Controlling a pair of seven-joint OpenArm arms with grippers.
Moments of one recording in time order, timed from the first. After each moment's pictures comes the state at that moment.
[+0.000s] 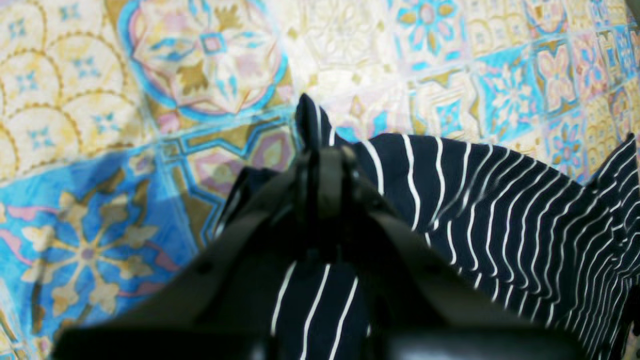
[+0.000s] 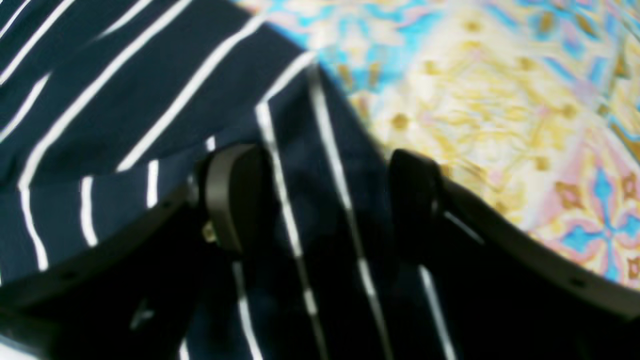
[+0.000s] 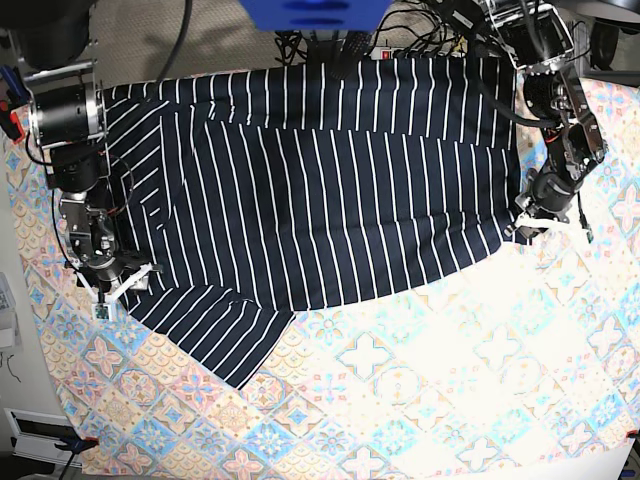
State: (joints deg) left arm 6.1 -10.7 -28.3 86.7 -35.7 -0.4 44.1; right arm 29.0 23.2 -16.9 24.7 22.1 7.7 -7.7
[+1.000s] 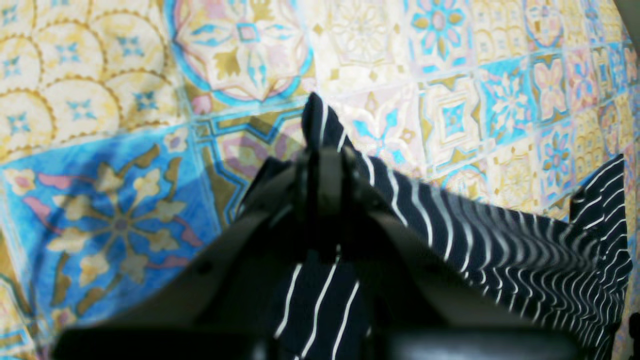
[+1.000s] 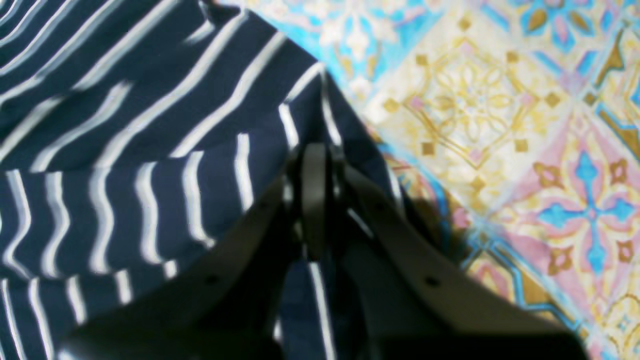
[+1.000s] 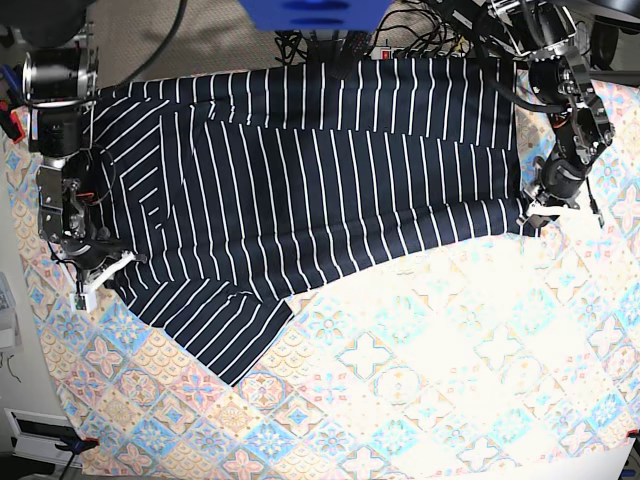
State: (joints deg) left arm 9.4 -10.9 -30.9 89.5 -39.6 -0.4 44.1; right arm 16.2 26.7 -1.4 47.0 22.0 18.8 -17.6
